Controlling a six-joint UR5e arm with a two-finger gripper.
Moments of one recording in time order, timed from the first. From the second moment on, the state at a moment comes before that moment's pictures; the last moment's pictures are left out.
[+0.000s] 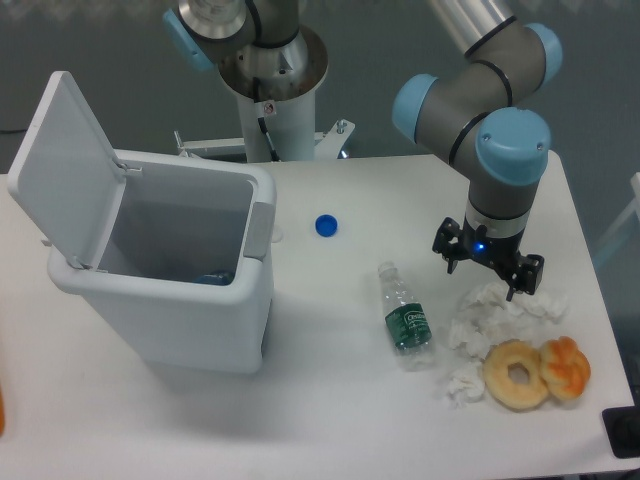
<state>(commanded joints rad) 2.70 -1.98 -1.56 -1.01 1.59 1.29</state>
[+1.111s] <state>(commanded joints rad) 2.62 -1.73 -1.62 -1.20 1.49 0.89</state>
